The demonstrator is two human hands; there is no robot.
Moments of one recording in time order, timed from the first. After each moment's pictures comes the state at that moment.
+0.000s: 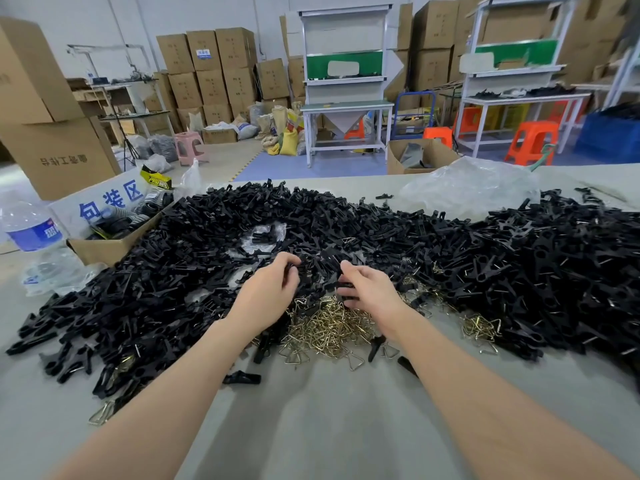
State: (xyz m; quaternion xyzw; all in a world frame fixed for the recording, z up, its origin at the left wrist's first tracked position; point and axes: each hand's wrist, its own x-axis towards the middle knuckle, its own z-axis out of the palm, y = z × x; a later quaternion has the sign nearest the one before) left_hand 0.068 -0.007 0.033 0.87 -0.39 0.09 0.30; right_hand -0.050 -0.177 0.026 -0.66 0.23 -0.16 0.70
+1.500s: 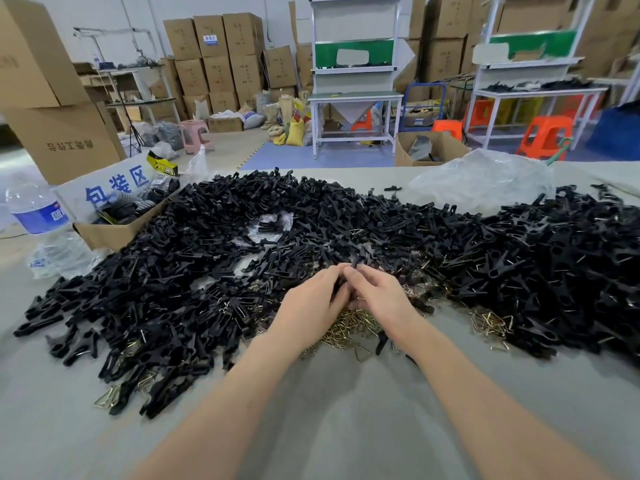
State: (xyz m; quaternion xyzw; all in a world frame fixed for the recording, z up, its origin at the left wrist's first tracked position) left_hand 0.006 -0.033 0.021 0.85 -0.44 0.08 0.28; right_hand -0.066 -0.166 0.014 -0.69 0.13 -0.18 0.69
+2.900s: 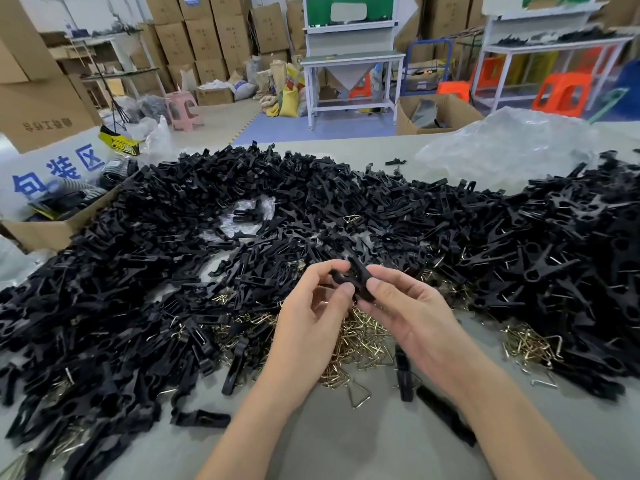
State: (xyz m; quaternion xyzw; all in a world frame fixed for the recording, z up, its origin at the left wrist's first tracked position) left_hand -0.007 -0.059 0.013 0.69 -0.32 -0.08 0.65; right_hand -0.081 -0.198 0.011 -0.44 0.11 -0.17 0.88
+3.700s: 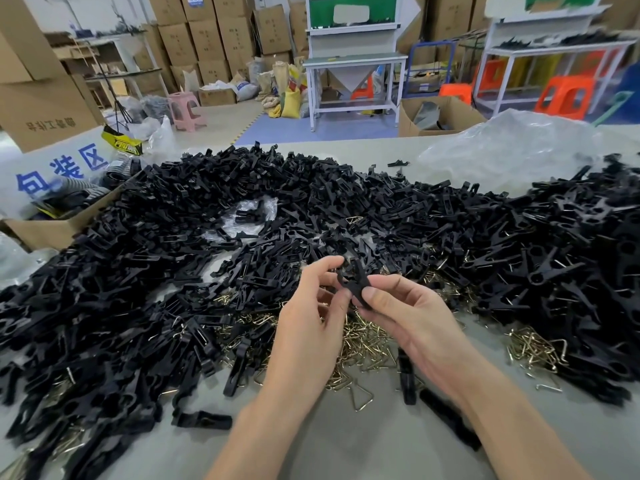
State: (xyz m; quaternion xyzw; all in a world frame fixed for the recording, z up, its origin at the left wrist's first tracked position) left_hand -0.007 -0.058 0.007 0.75 -0.33 0.02 0.58; right_hand -0.081 -0.197 0.006 -0.51 0.10 -0.16 0.84
